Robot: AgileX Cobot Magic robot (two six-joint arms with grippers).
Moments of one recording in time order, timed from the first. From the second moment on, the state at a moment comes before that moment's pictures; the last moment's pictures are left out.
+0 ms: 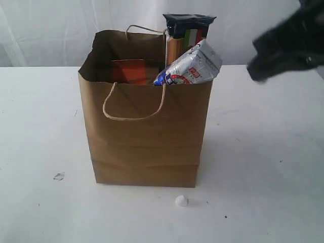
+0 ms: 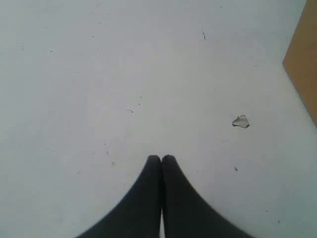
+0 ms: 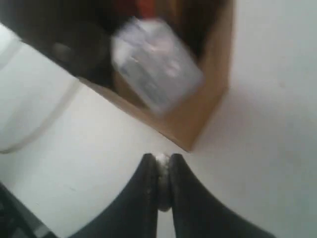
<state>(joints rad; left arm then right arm) -0.02 0.03 0.02 -0.09 0.42 0.08 0.35 1.18 -1.35 0.33 1.19 -0.26</state>
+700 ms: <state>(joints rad) -0.02 0.01 0.02 -0.09 0.42 0.08 0.49 1.70 -1.55 1.00 0.75 -0.90</state>
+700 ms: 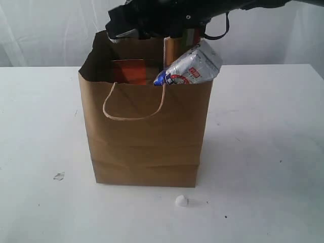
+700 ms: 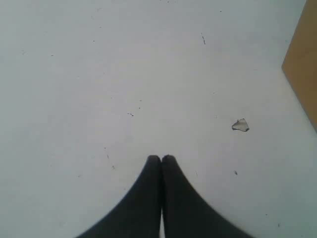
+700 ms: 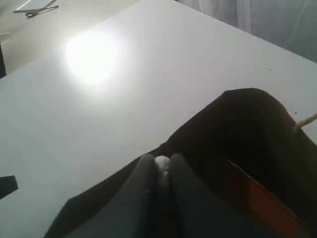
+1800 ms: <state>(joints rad) -0.02 0.00 0.02 -0.09 0.42 0.08 0.50 1.39 -1.55 -0.28 1.15 -0.13</state>
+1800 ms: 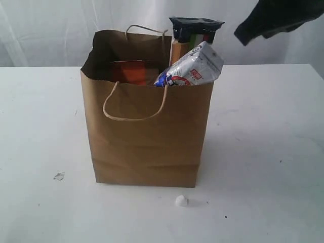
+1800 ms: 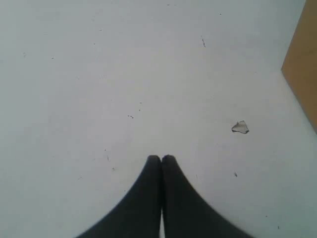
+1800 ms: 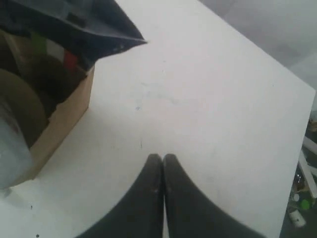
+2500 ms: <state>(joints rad) -0.02 0.00 0.02 -0.09 0.42 0.08 0.42 1.02 -0.54 0.76 0.72 -0.93</state>
